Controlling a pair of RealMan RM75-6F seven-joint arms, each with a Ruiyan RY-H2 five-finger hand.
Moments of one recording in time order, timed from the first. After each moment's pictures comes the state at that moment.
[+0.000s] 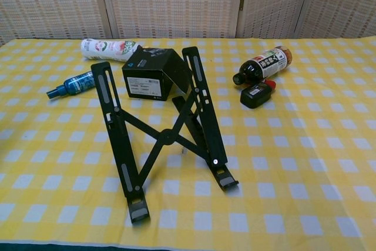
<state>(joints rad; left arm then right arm) -0.22 -1.13 -0.05 -1.62 1.57 1.37 0.00 0.05 -1.10 0.08 -1.63 -1.51 1.54 -0.09</state>
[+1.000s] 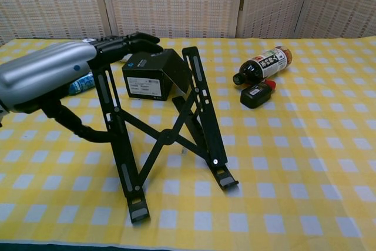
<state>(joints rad) -0.58 -1.51 -0.06 -1.46 1.88 1.24 -0.01 0.06 -1.09 0.08 -1.65 -1.50 1.52 -0.11</state>
